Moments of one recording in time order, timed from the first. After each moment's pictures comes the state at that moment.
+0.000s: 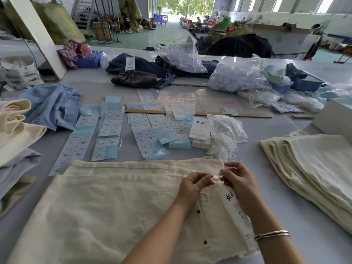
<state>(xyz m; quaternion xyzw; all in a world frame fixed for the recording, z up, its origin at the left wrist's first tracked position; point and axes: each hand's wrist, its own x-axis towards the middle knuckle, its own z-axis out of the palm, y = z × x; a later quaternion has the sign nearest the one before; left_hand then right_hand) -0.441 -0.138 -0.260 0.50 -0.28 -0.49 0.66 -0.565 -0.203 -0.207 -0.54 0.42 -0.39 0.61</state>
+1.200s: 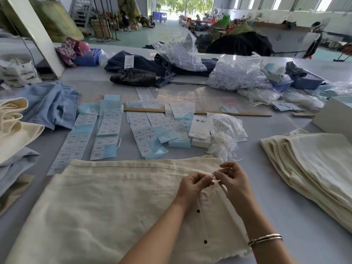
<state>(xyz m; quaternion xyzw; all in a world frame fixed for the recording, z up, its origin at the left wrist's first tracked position) -0.439 -0.136 -0.260 0.50 -0.31 -0.49 0.65 -0.556 -0.200 -0.228 -0.58 0.40 -0.41 0.58</state>
